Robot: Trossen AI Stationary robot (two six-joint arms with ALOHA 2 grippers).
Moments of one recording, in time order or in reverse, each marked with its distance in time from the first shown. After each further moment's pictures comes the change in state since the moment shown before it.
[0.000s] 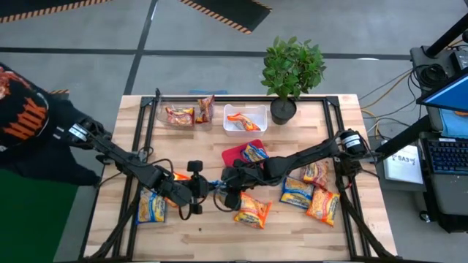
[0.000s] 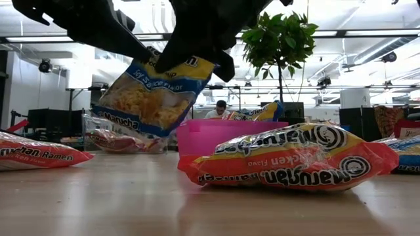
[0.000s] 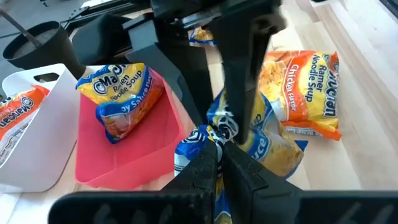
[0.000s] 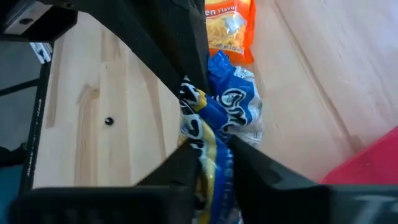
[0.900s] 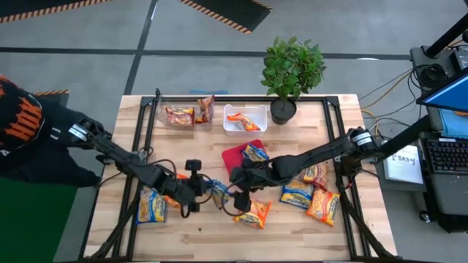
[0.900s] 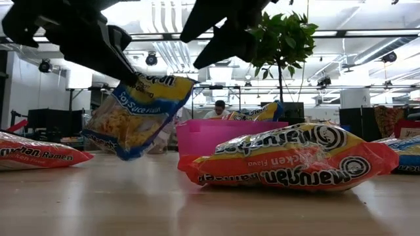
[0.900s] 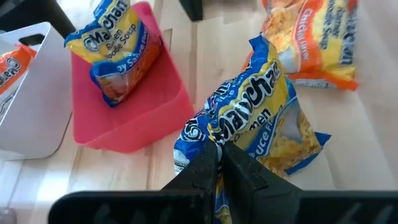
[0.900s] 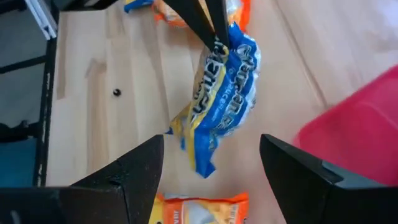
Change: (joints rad) left arm 0.017 0.000 0.000 -0.150 0.050 -0.037; right arm 0.032 -0.104 -0.003 -0.181 0.023 0.010
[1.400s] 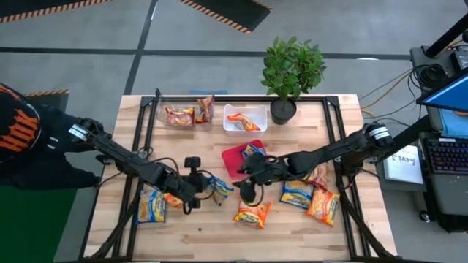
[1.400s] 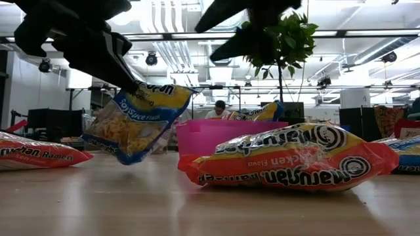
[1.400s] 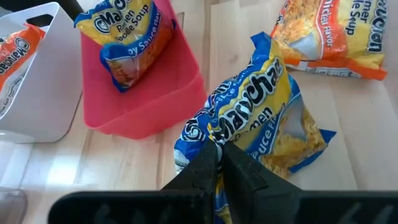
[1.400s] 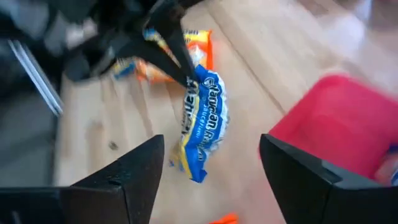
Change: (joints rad) left arm 0.036 -0.001 0.000 -0.054 0.002 -0.023; right arm 0.000 -0.184 -0.272 0.278 0.144 0.141
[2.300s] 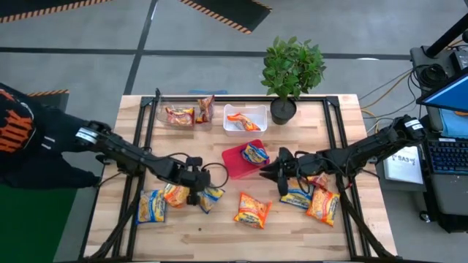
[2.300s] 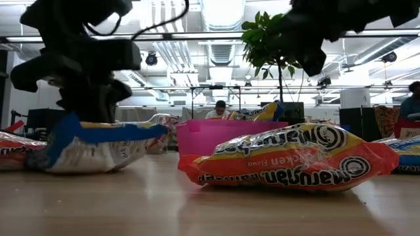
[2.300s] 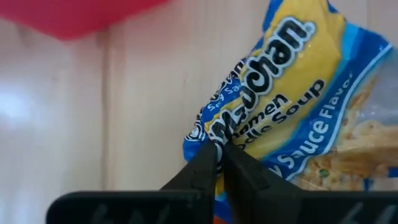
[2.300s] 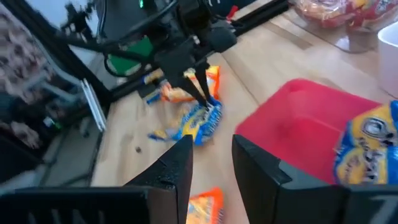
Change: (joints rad) left arm 0.160 0.115 -0.002 -0.137 0.342 -0.062; right arm 0.024 -0.441 -0.606 0.479 0.021 -0.034
